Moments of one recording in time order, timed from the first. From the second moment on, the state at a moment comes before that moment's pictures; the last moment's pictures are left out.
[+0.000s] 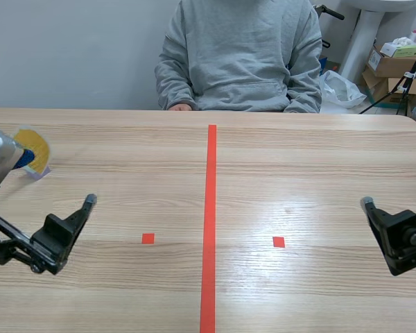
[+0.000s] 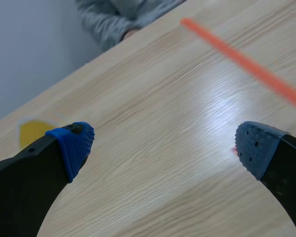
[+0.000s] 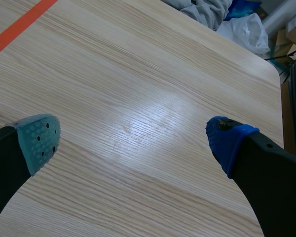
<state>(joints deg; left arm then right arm) 36.2 -30.9 0.5 112.6 -1.5 -7.5 -4.9 -40.4 27.0 14.0 112.9 6.6 12.4 -2.8</state>
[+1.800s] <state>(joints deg) 54.5 -30.9 -0.1 128.5 -1.4 -7.3 -1.5 -40.4 27.0 14.0 112.9 6.5 12.4 -2.8</state>
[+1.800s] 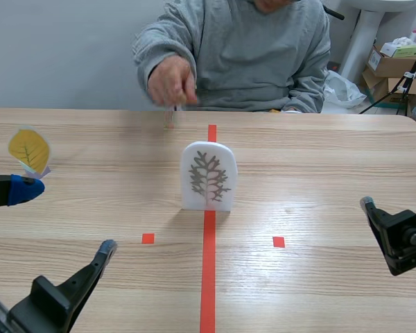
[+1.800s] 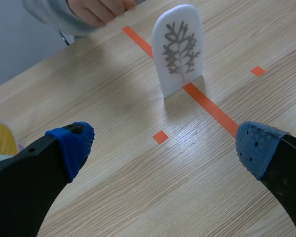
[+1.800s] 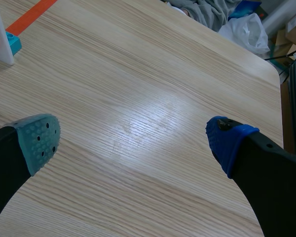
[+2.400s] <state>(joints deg) 54.5 -30.9 -0.1 128.5 -1.4 -7.5 -1.5 -40.4 27.0 14.0 112.9 6.5 12.4 -2.8</state>
